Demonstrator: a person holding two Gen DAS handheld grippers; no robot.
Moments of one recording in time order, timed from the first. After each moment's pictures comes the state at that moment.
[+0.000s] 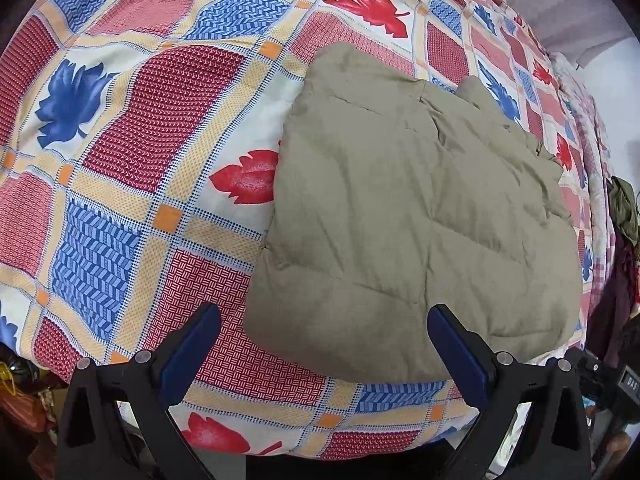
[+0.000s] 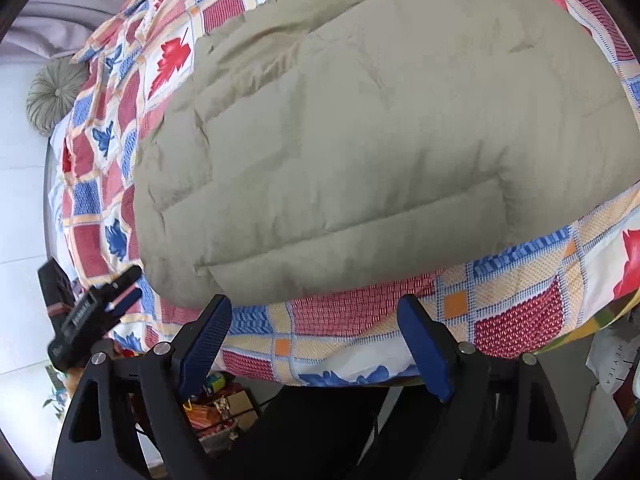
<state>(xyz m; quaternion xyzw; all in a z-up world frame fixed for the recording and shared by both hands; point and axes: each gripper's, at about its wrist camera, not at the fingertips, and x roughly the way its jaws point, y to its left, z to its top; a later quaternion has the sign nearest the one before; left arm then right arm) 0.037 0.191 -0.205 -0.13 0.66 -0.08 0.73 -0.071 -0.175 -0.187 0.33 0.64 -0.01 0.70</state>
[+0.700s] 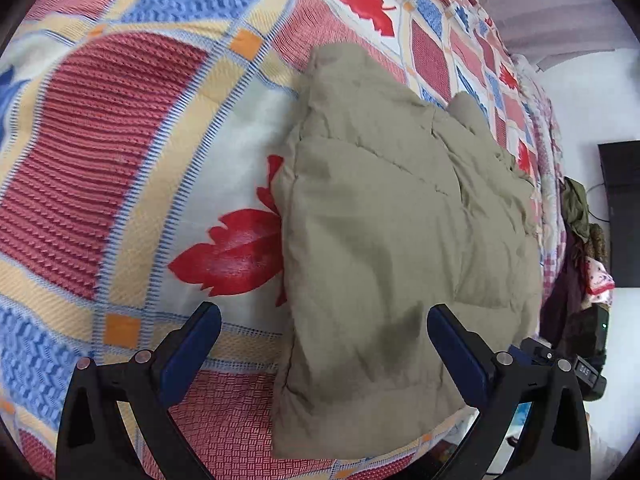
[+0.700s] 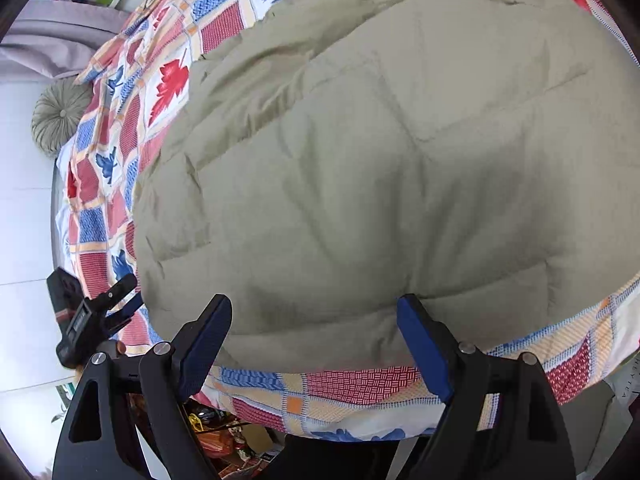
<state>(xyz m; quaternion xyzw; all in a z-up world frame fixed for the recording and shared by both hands) 0.112 0.216 -0.269 -0.21 0.67 -0.21 0.68 -0.033 -0.182 -0.217 0.35 0.61 0.00 0.71</state>
